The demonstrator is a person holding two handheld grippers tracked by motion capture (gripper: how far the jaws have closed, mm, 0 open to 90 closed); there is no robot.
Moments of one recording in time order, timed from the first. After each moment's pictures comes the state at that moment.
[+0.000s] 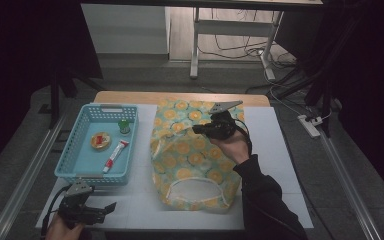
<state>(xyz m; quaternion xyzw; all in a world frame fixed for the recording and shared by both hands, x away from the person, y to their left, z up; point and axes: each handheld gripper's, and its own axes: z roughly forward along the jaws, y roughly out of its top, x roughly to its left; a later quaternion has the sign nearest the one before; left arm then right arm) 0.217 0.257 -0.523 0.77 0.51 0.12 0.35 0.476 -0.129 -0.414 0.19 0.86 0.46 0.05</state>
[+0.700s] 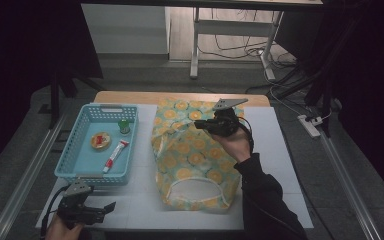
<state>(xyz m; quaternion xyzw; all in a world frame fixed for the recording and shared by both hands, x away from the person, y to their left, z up) 0.216 0.259 -0.522 0.77 0.51 0.12 0.36 0.479 -0.135 -0.407 0.19 0.85 0.49 0.07</state>
